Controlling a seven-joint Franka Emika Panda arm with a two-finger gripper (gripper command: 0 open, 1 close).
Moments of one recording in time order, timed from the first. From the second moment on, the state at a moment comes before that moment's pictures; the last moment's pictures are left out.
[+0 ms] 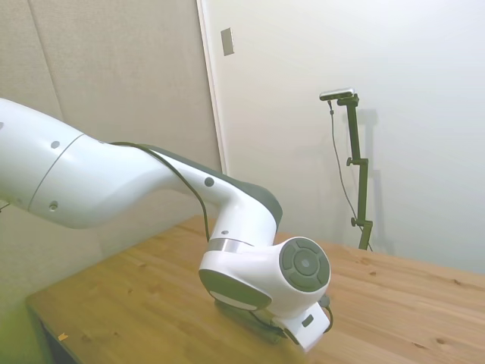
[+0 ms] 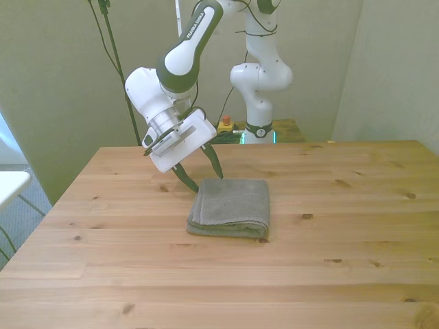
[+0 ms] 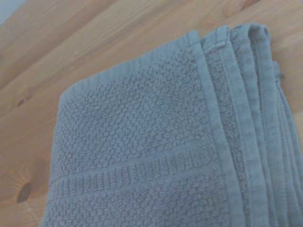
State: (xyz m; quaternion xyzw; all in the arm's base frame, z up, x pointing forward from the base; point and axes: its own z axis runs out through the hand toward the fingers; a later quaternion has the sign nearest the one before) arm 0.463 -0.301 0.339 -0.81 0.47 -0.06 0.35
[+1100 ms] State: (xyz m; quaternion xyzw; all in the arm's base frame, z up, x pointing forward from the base) arm 0.477 -0.296 0.339 -0.81 0.46 -0.06 0.35
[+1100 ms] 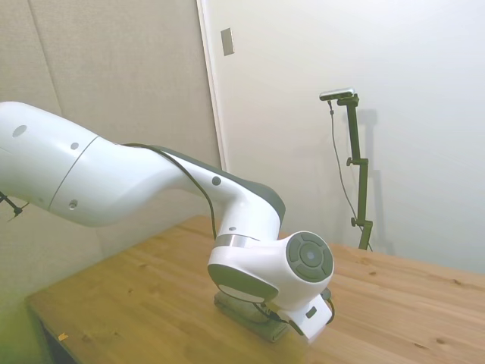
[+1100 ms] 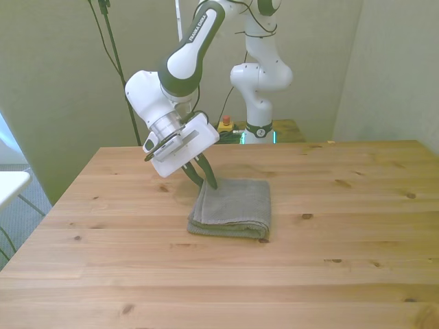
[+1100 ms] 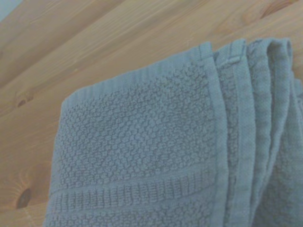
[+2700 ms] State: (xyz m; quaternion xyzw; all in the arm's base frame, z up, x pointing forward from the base) arm 0.534 -0.042 0.409 -0.89 0.30 -0.07 0.32
